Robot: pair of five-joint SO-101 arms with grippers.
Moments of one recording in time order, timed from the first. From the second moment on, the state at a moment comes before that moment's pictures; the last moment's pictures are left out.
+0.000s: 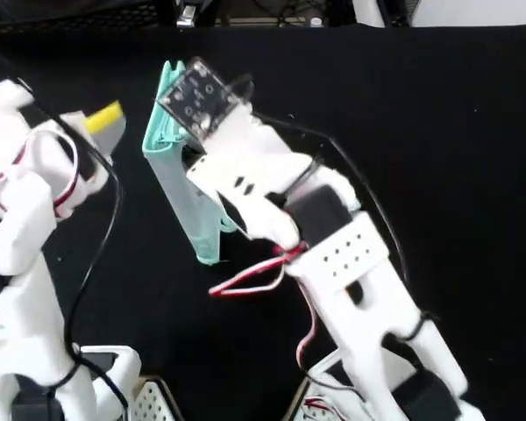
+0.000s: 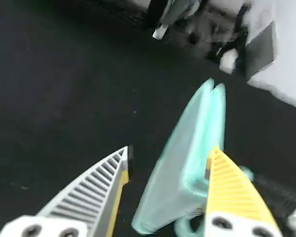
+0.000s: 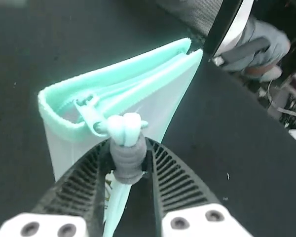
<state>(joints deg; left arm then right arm) -6.0 -30.0 -26.0 99.6 26.1 -33.8 -28.1 16.8 53.6 19.6</state>
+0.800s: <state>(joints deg) 4.9 -40.0 -5.1 97.9 35.2 -30.2 -37.7 32.0 41.2 19.5</state>
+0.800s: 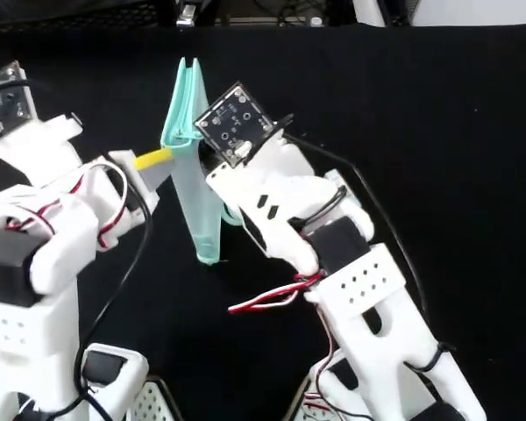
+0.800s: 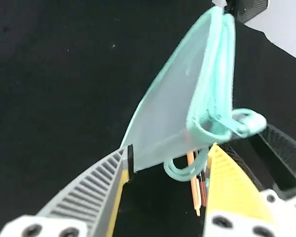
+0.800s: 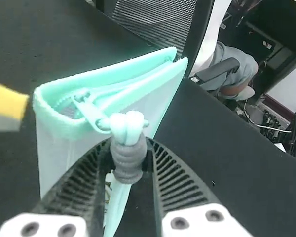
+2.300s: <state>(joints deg) 4.5 -41.0 7.0 75.9 29.1 -30.2 -44.1 36.1 36.8 19.7</state>
